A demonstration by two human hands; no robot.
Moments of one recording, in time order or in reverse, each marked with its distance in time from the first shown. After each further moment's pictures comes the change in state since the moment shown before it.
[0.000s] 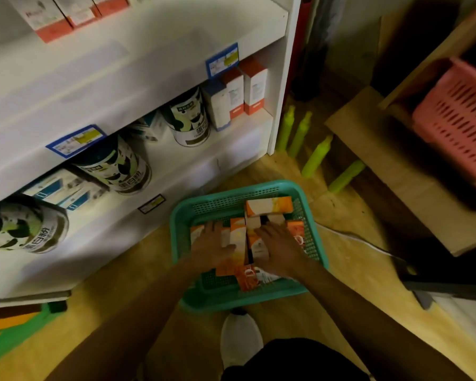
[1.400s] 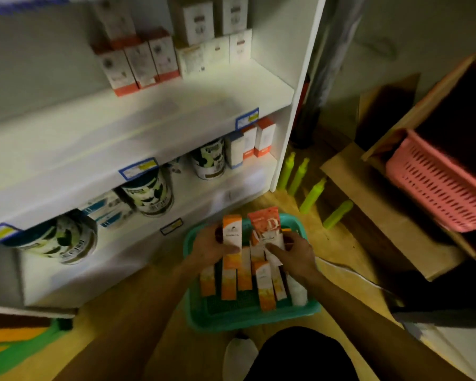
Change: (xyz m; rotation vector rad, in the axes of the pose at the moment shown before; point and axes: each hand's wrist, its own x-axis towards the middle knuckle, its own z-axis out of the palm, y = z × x) left_hand -0.045 0.011 -0.089 -0.681 0.151 0.039; right_hand -0.027 -0.053 -0.081 0.684 0.439 0.470
